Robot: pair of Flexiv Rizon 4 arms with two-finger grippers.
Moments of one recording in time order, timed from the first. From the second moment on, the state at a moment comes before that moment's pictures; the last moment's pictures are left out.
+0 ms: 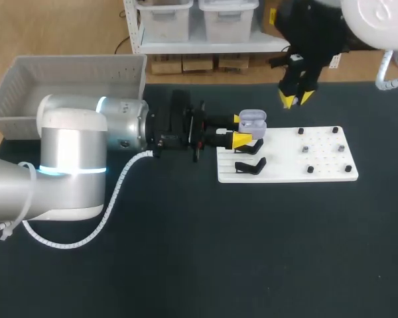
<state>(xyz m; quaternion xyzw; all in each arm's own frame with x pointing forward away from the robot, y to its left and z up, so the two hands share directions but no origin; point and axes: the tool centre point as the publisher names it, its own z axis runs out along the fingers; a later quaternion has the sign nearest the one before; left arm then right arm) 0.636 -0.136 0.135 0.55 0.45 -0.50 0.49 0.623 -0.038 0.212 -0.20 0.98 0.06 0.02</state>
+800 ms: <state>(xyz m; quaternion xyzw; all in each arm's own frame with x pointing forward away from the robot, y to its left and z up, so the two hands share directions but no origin) 0.636 -0.136 0.135 0.55 0.45 -0.50 0.49 0.605 0.027 0.206 -0.22 0.97 0.02 -0.01</state>
